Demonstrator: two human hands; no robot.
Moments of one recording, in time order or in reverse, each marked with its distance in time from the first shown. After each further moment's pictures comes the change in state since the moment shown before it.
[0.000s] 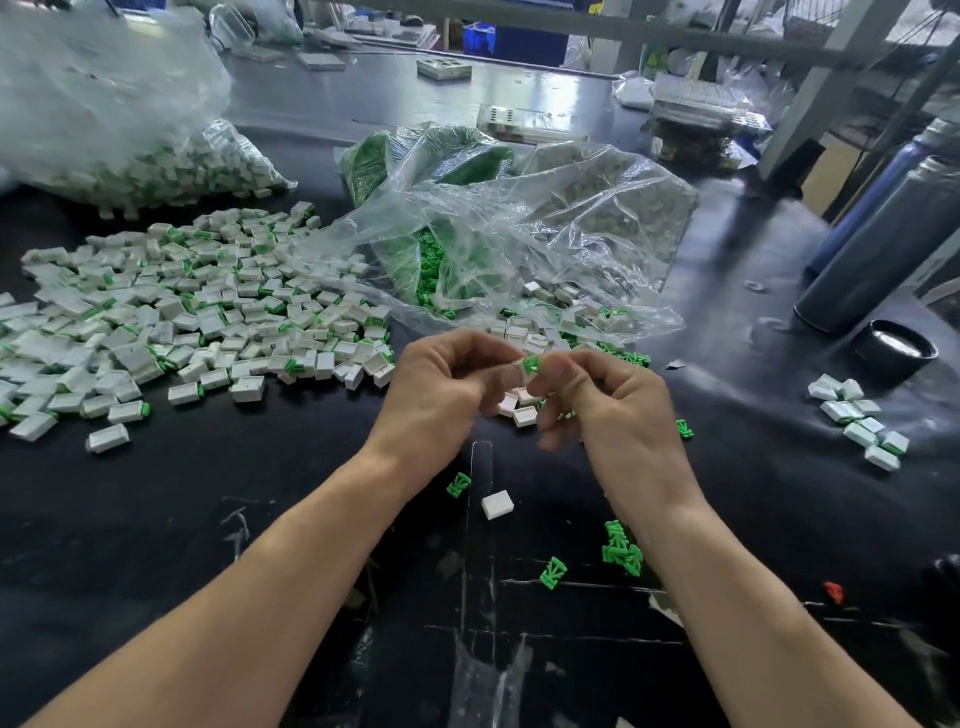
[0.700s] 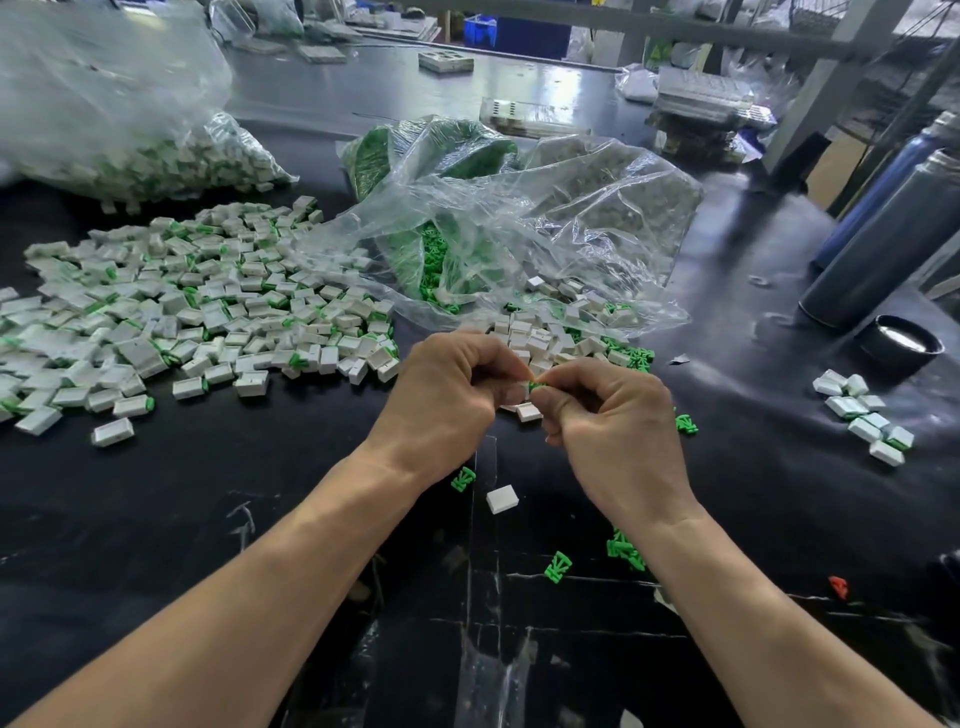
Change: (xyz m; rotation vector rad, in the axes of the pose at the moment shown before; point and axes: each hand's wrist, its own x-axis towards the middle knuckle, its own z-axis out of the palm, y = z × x) left_hand -0.003 0.002 -0.007 0.408 -0.045 0.164; right_hand -0.006 0.004 0.002 -0.352 0.044 -0.134
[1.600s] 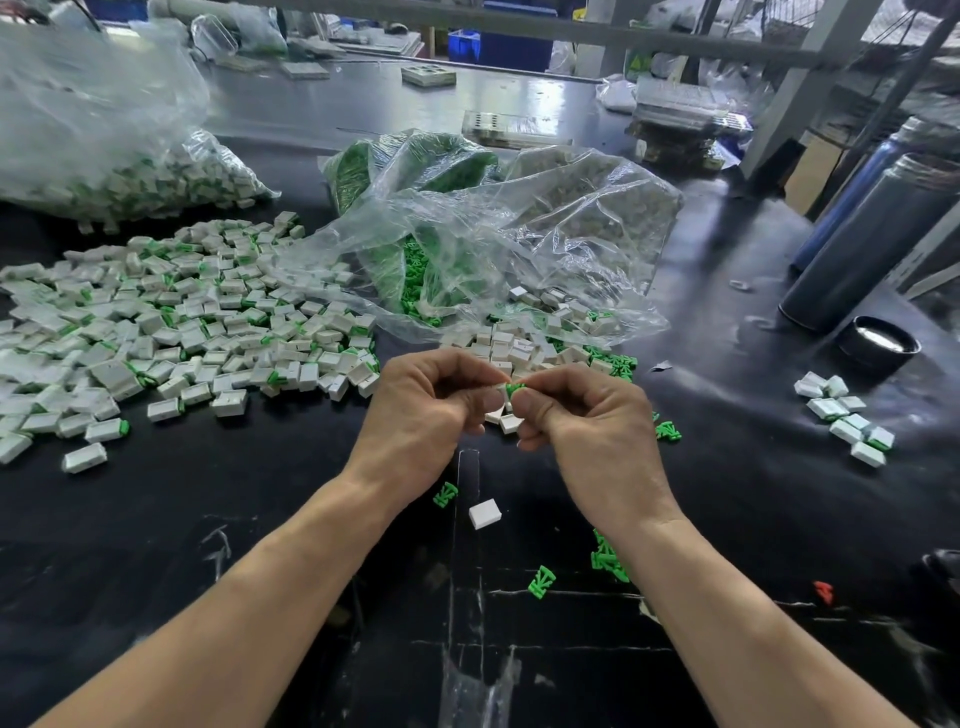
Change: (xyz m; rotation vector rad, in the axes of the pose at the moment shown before) left_hand -0.003 -0.005 0.003 -0.312 0.028 -0.141; right_hand 0.002 0.000 0.001 0.283 -0.010 0.094
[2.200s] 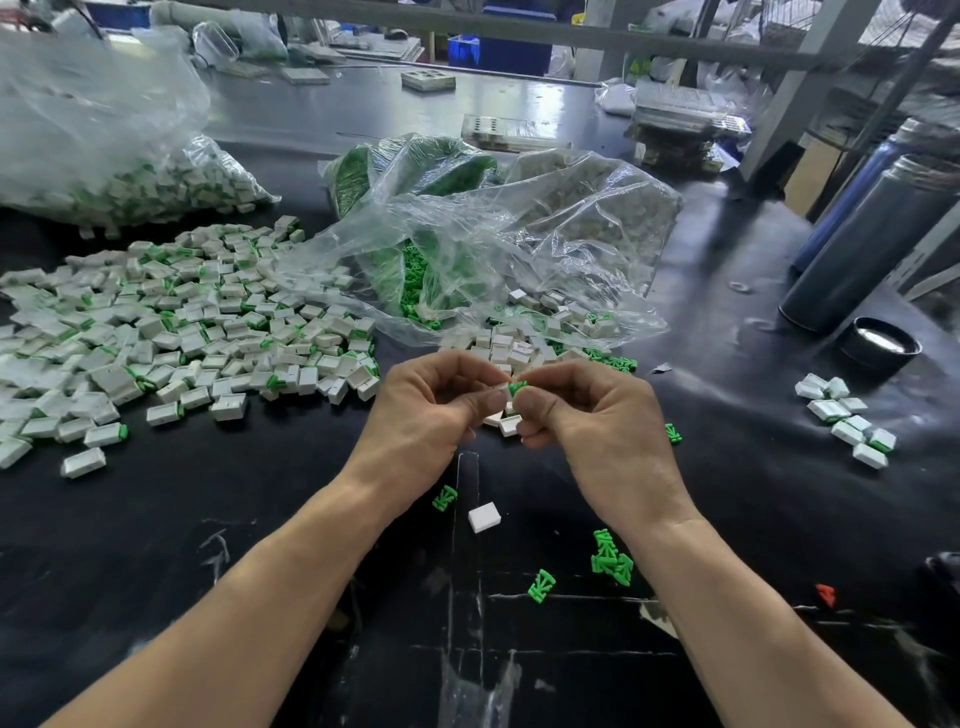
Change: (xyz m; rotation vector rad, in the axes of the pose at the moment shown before) left_hand 0.001 -0.005 -0.001 -0.013 -0.032 -0.046; right_hand 0.003 -0.006 -0.007 -0.007 -0.020 0.038
